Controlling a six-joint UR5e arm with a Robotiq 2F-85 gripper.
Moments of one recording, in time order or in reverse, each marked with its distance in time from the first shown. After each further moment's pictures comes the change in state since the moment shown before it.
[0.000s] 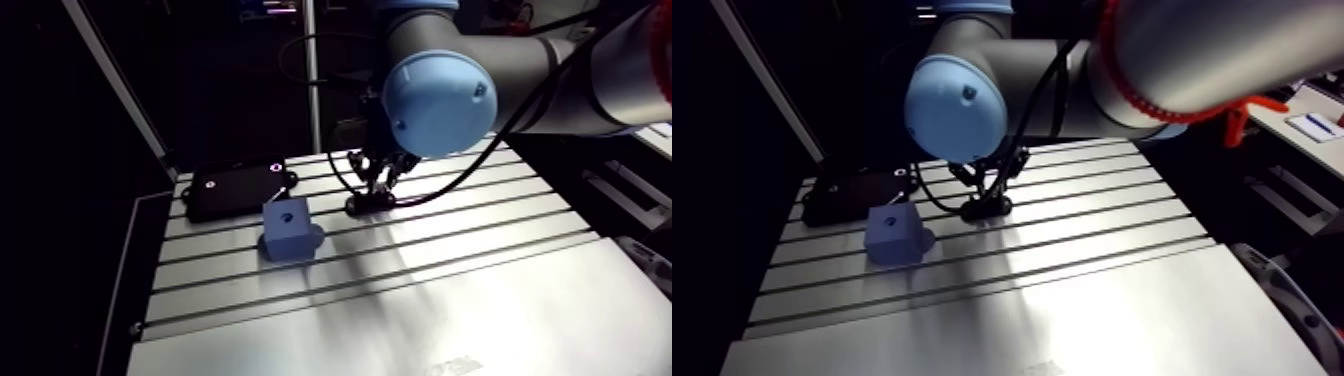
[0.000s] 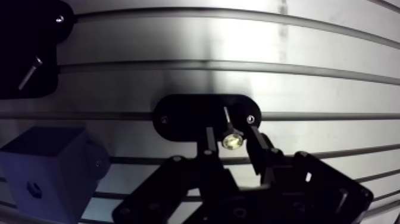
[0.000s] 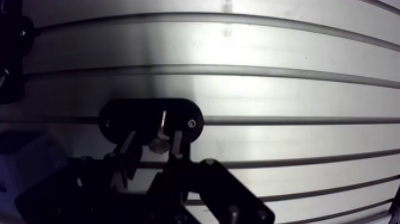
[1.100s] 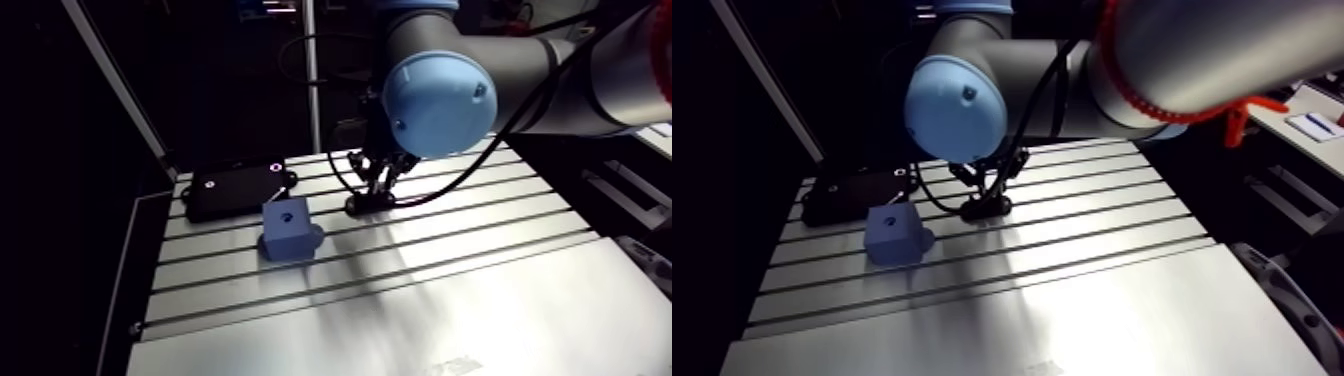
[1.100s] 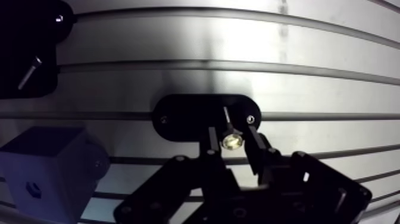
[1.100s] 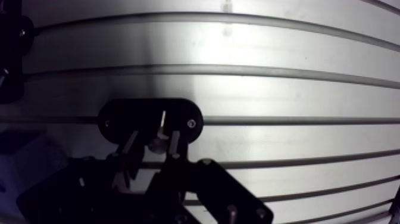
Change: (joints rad) arm -0.001 0.001 0.001 -0.001 0.000 -0.002
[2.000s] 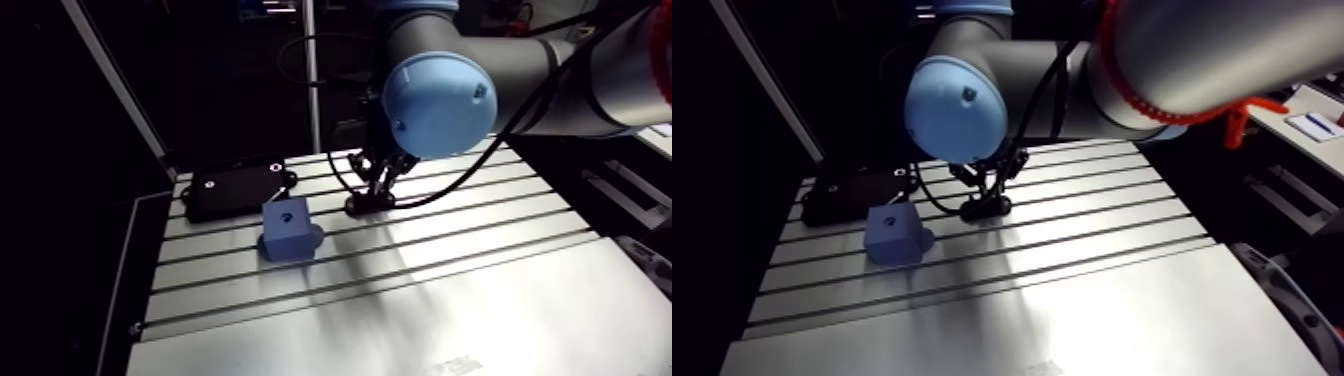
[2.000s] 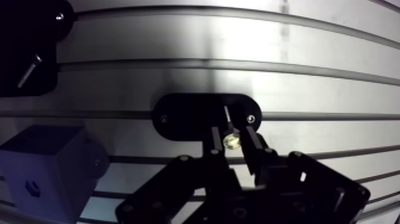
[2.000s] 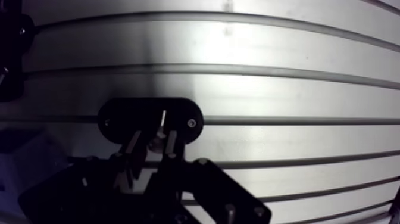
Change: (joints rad) arm 0.000 0.000 0.002 0.000 0.001 -0.006
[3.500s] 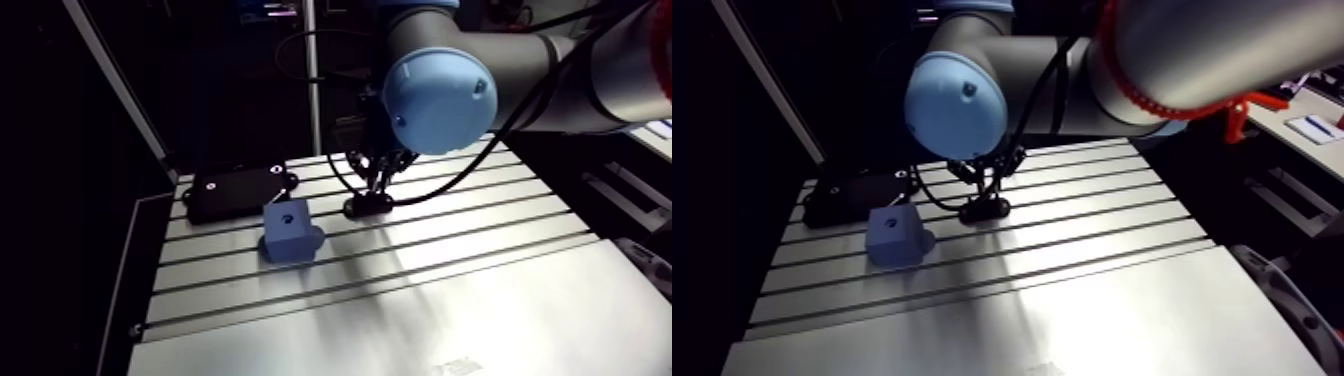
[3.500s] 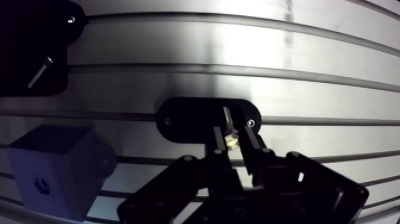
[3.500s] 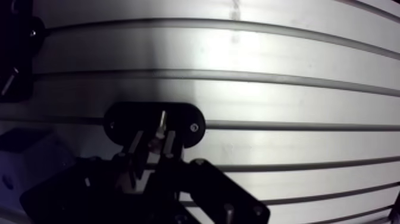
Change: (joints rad) arm 0.002 -0.009 -0.009 0.006 0.023 -0.011
